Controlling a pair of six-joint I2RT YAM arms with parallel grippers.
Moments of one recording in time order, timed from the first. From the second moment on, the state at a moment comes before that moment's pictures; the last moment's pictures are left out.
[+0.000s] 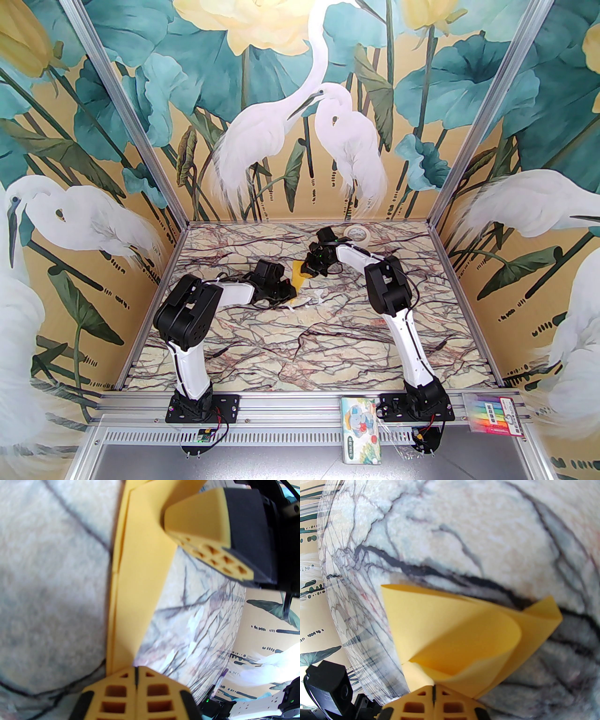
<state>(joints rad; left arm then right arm) -0.44 1.90 0.95 0.02 0.49 -0.77 0.43 2.48 1.98 -0.68 -0.67 0.62</state>
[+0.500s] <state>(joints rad) -0.45 1.83 0.87 -0.02 0.49 -0.75 0.43 2.48 1.98 -0.68 -0.68 0.62</state>
